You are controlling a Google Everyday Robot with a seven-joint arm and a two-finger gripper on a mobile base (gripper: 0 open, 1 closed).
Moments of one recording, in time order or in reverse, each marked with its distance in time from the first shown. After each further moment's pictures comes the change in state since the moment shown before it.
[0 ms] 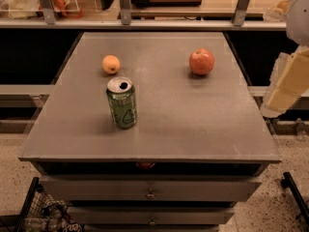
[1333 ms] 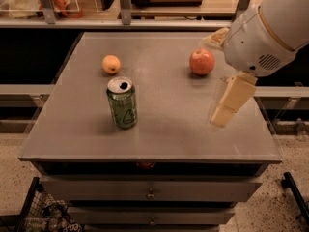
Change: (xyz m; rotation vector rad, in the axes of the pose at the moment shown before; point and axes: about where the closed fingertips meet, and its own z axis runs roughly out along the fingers) arm -0.077 0.032 0.066 -0.199 -0.324 -0.108
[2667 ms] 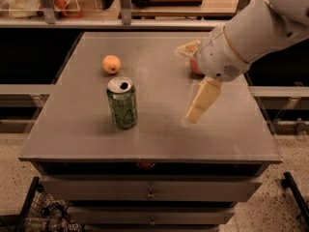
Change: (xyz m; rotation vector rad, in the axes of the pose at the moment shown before) arm -0.009 -0.031 0.068 -0.048 -0.141 -0.044
